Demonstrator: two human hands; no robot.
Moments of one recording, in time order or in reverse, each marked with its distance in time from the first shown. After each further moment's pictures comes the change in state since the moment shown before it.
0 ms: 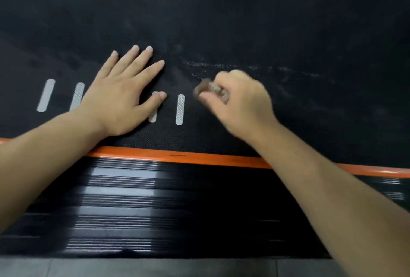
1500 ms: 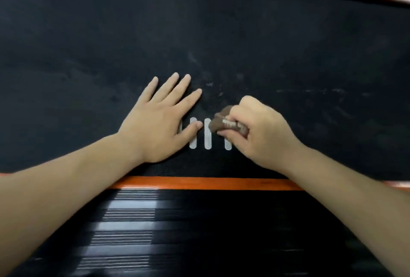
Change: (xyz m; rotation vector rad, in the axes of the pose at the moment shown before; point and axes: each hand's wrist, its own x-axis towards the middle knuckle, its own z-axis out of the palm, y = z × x) left_hand -0.014 -0.078 -0.016 0.069 -0.010 0.178; right_hand 0.012 -0.083 0.036 0.088 -0.111 -0.169
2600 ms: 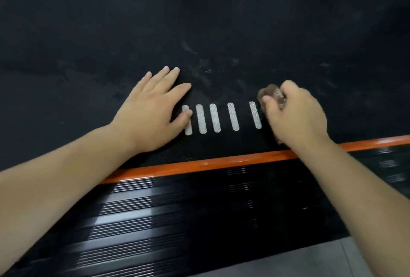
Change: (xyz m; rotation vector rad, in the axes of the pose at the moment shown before) left_hand -0.010 -0.027 -0.012 -0.118 -0.026 0.060; right_hand -0.021 -0.012 -0.007 -0.197 0.217 0.817
